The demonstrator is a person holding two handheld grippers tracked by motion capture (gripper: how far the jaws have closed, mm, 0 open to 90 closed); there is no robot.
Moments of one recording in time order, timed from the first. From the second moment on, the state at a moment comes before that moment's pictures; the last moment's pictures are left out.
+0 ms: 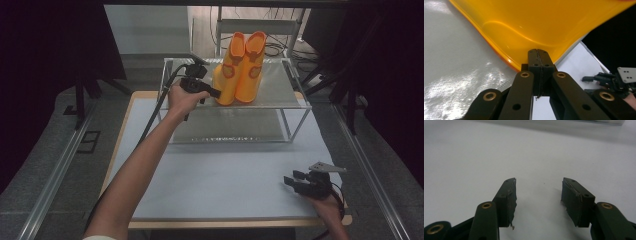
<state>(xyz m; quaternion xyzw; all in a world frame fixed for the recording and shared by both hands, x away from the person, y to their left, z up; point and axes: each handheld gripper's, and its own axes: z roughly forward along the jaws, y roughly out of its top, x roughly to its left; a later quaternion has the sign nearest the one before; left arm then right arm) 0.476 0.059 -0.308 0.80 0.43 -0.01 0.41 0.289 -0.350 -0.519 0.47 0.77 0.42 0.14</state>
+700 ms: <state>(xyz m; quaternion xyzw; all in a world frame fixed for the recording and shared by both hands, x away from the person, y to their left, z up) 0.446 0.095 -0.296 0.82 0.38 0.06 0.43 0.288 -0.350 -0.519 0.47 0.76 0.42 0.14</state>
